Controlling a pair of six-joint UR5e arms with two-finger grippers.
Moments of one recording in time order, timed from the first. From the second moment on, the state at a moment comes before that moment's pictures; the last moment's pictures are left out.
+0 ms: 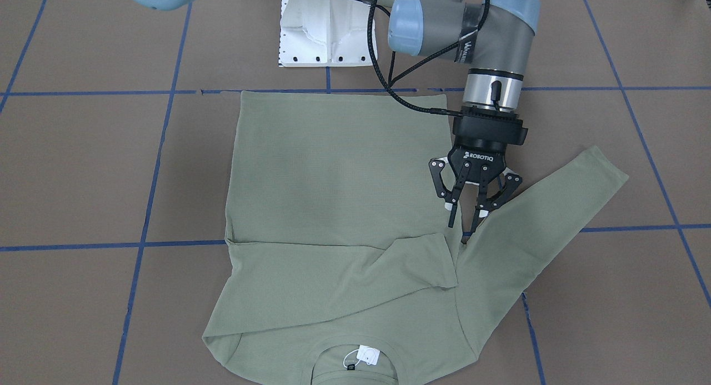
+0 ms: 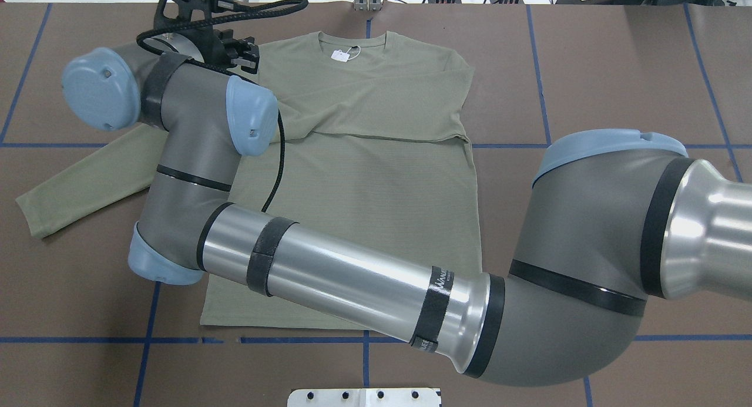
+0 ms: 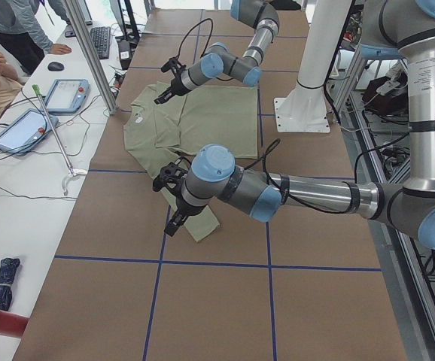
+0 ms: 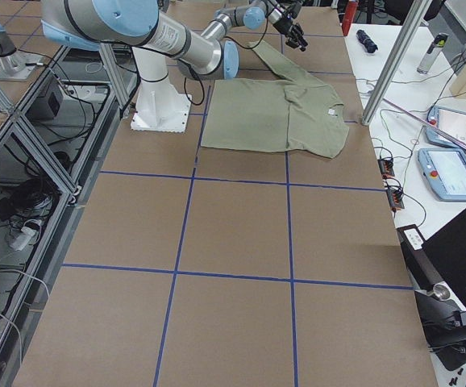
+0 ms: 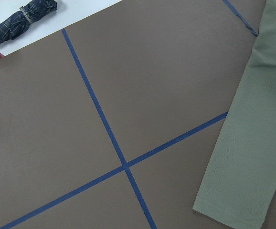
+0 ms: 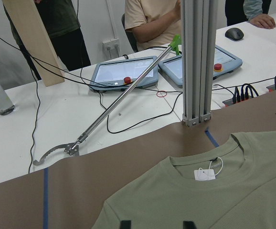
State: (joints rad) left arm -1.61 -1.42 -1.83 -1.97 -2.37 0.15; right arm 0.45 -0.03 0.73 -1.42 1.01 1.61
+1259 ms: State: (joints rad) left arm -1.29 -1.31 -1.78 -2.48 -2.22 -0.35; right arm 0.96 -0.82 1.73 -1.70 2.01 0.80
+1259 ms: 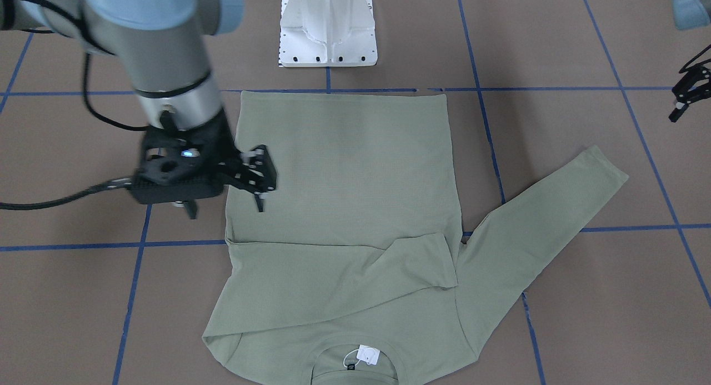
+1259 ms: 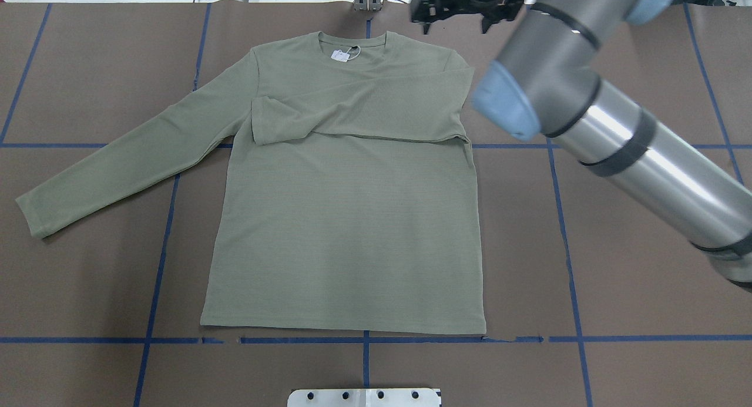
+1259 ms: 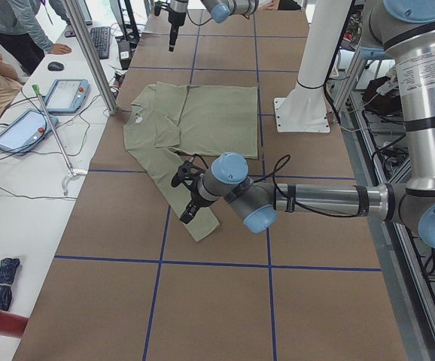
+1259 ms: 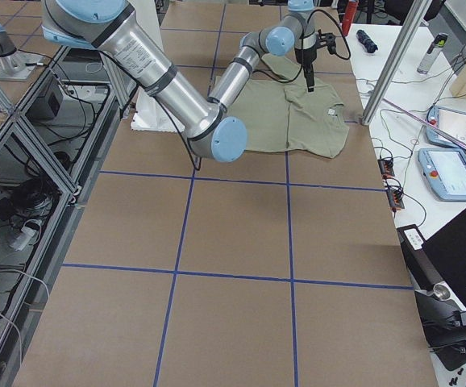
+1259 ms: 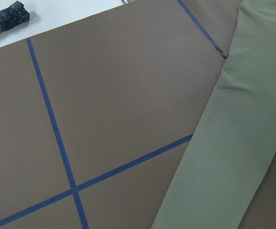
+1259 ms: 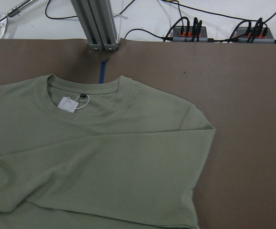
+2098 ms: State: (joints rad) left arm -0.95 -1.29 -1.61 -2.72 -1.96 -0.40; right arm 1.29 -1.43 1.94 -1.41 2.32 0.40
